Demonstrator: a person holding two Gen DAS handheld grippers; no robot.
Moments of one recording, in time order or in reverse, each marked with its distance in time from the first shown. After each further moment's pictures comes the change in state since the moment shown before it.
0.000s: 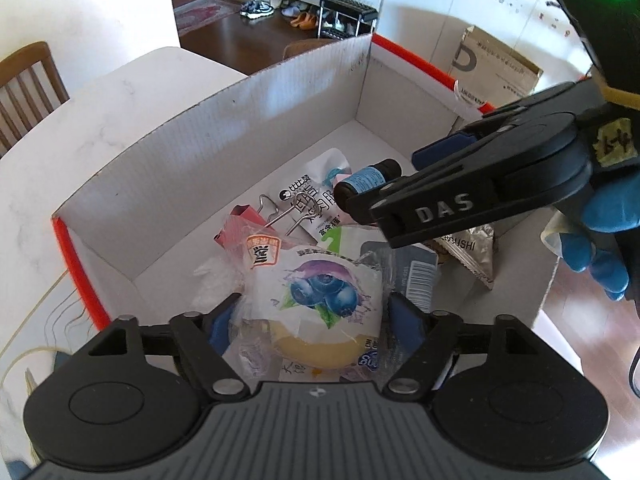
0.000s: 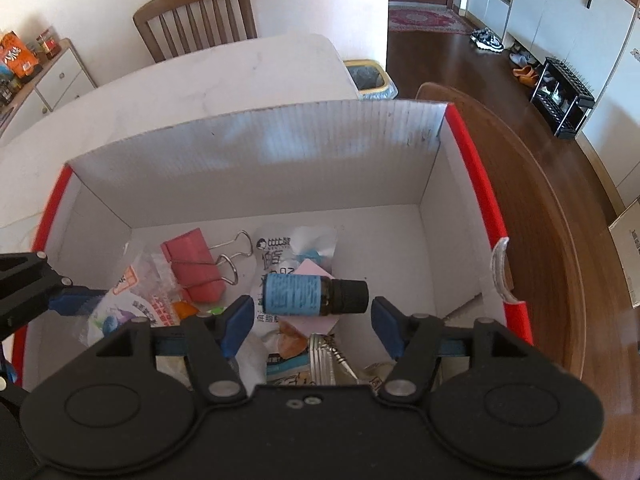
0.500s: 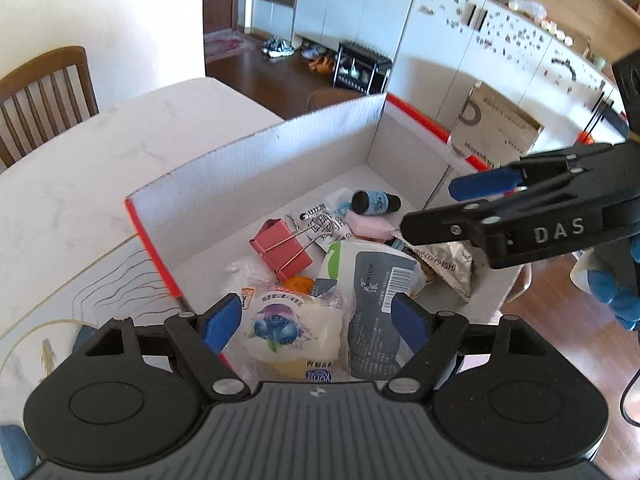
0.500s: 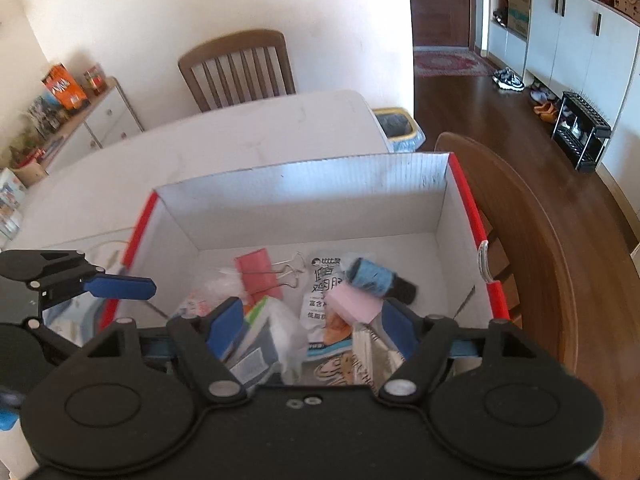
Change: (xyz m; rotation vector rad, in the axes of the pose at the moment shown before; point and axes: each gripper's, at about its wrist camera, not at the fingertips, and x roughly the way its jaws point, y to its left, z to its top) left arm -0.052 0.011 -0.028 -0.089 -0.150 -0.003; right arm -0.070 0.005 -0.028 -0.010 -0.156 0.112
